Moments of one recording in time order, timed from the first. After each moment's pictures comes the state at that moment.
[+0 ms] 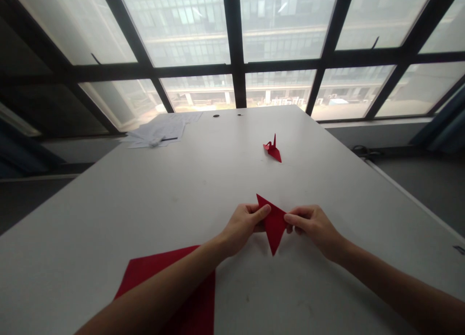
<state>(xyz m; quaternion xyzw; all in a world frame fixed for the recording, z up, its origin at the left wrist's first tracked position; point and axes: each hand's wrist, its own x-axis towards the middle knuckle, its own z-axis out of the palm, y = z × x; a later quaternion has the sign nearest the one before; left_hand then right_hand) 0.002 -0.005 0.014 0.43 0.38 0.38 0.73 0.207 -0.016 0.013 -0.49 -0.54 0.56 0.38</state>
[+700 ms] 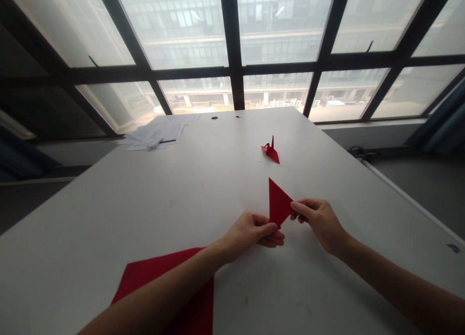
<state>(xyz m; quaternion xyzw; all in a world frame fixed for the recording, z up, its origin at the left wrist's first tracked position) 0.003 -0.011 0.021 0.48 0.39 0.26 0.74 0.215 -0.007 0.012 -0.50 -0.48 0.53 0.48</state>
